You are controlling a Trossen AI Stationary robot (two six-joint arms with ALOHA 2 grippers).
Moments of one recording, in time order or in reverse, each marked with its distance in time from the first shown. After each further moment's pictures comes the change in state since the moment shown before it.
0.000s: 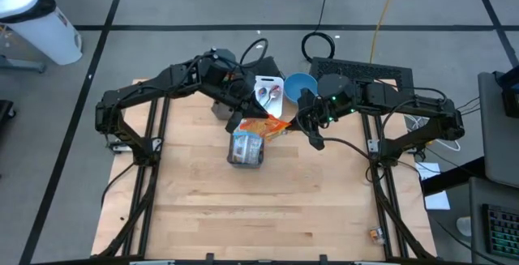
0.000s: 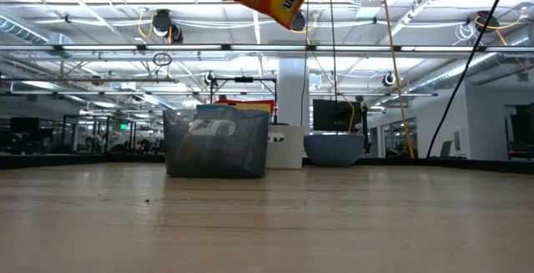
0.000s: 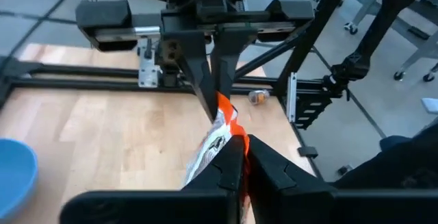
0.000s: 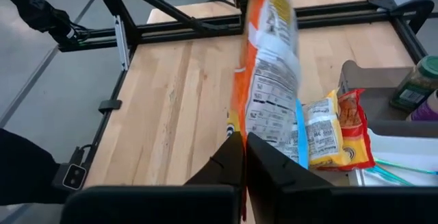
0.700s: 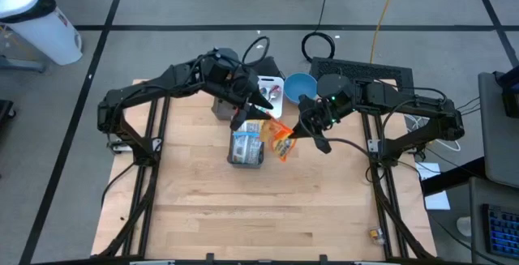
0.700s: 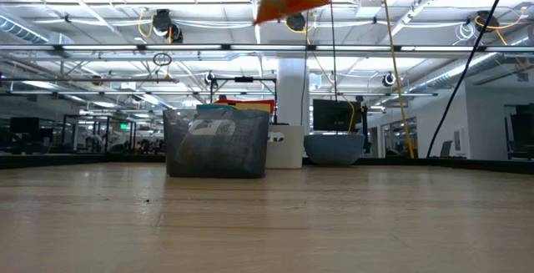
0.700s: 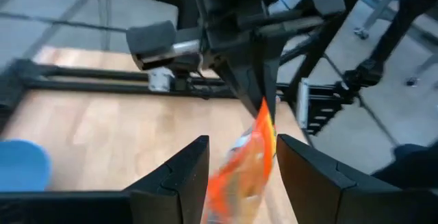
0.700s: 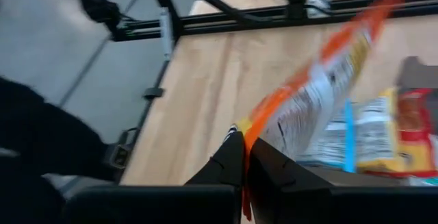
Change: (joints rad) left arm 0.010 0.023 0.001 0.028 -0.013 -0.020; right arm -0.006 0.001 0.000 -0.025 -0.188 -0.008
